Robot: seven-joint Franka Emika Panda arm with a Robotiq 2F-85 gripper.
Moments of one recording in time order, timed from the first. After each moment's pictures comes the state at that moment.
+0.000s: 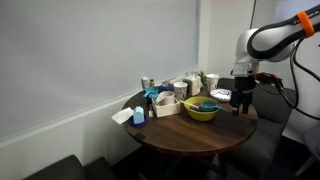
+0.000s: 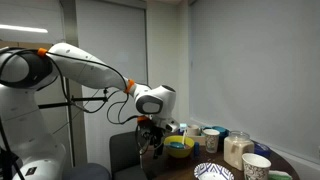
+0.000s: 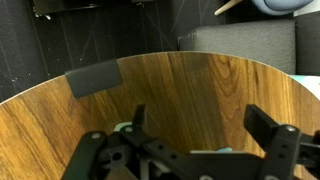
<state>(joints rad) 0.02 -0.27 -0.08 -2.38 0.26 1.97 0.00</state>
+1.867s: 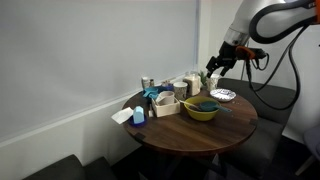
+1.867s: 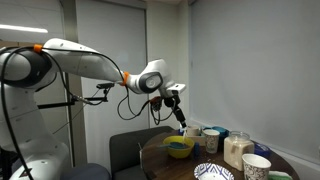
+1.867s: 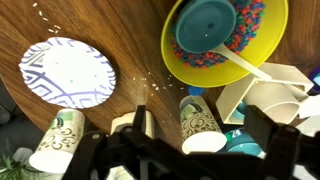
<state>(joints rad) -0.09 -0.28 0.09 -2.18 -0.06 2.31 0.39</state>
